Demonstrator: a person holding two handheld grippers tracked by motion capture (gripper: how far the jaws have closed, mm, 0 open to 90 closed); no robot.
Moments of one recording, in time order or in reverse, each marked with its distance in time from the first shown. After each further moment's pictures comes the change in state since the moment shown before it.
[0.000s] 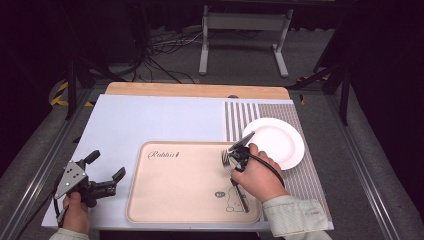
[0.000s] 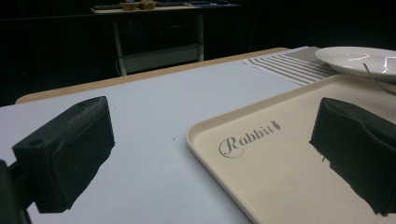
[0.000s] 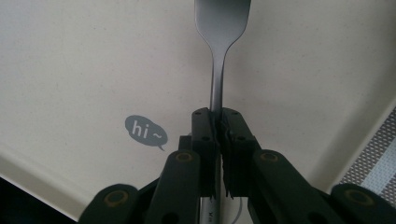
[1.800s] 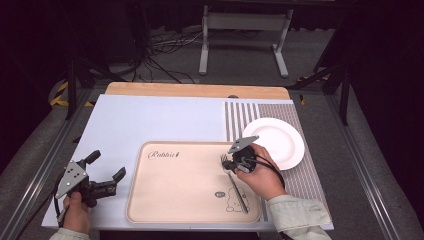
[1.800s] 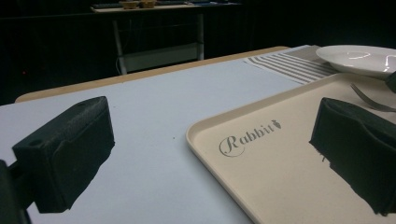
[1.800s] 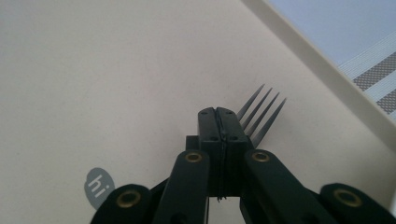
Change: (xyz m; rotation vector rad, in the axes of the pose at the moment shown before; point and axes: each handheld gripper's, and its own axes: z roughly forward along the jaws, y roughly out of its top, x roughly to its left) left arm 0.000 -0.001 0.001 0.002 0.002 -0.002; right arm -0.019 0.000 0.010 -0.470 0.068 -0.588
